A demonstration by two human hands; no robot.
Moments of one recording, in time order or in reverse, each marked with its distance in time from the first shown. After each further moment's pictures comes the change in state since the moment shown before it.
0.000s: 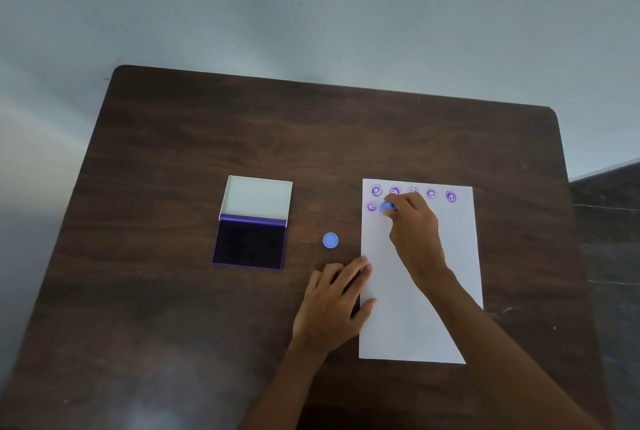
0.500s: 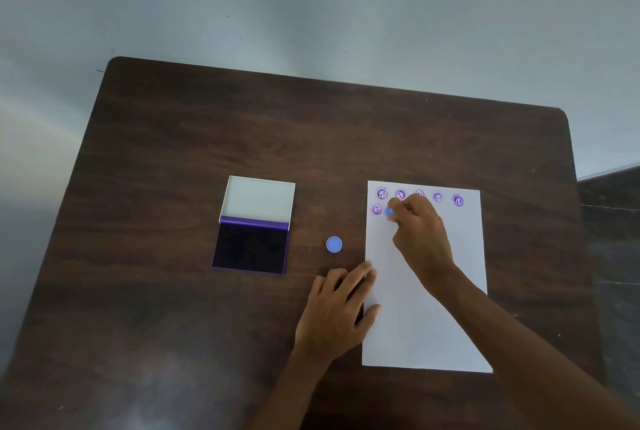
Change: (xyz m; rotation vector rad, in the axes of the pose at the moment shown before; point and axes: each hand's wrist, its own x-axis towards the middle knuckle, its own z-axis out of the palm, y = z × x) left_hand -0.002 0.002 0.001 -0.042 -0.006 -0.014; right_hand 0.002 0.009 0.002 -0.181 -0.061 -0.139
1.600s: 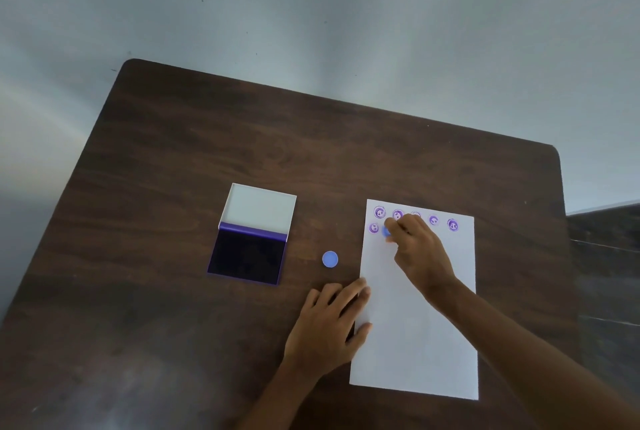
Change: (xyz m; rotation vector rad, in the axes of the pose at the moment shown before) left_hand 0.001 -0.002 0.004 -0.024 0.000 0.018; right_hand 0.009 0.014 -0.010 -0.072 -0.163 -0.170
